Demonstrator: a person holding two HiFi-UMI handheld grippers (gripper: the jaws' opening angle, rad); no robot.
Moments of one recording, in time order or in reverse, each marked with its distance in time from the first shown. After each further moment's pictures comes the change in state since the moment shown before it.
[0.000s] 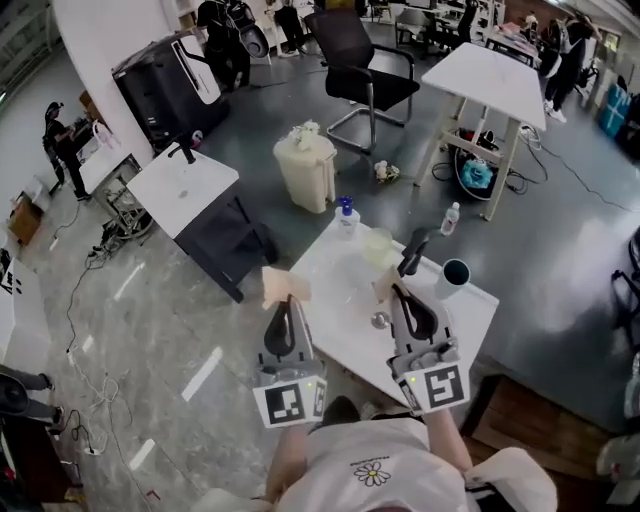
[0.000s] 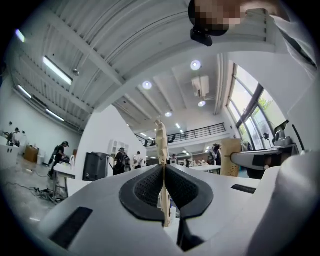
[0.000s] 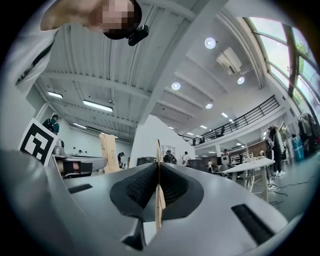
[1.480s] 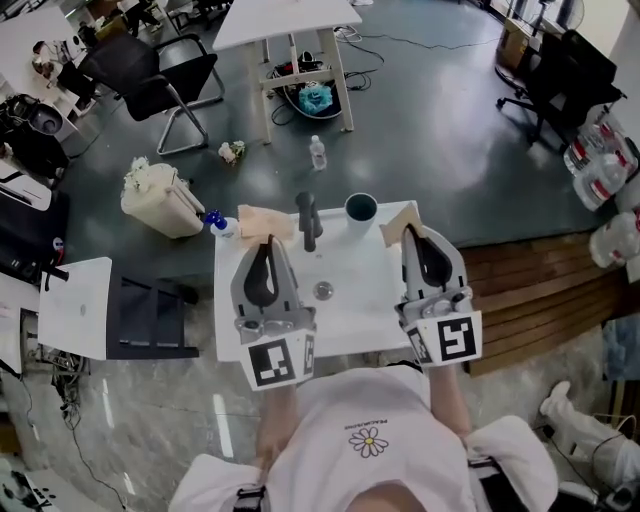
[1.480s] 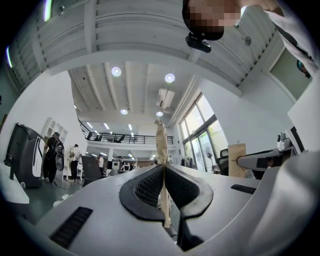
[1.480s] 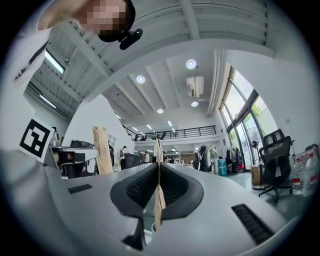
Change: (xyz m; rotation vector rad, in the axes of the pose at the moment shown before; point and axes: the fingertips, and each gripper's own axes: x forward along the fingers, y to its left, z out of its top) left arm 0.121 -0.140 -0.011 -0.127 -0.076 -0.681; right arm -0.093 -0.116 0.000 -0.167 0.096 -0.754
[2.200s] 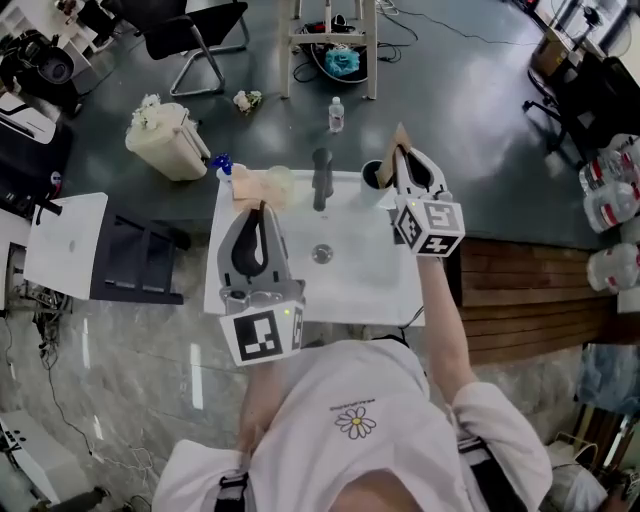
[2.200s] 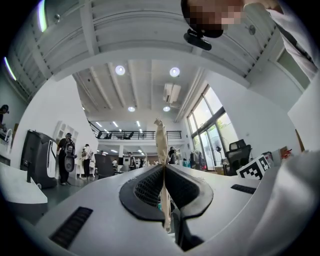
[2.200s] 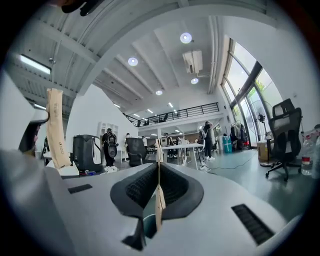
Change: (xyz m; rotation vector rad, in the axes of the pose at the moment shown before) left arm -0.032 0.030 -0.008 0.016 0.065 0.109; right arm 0.117 -0.022 -0.121 0.105 0.218 0.065
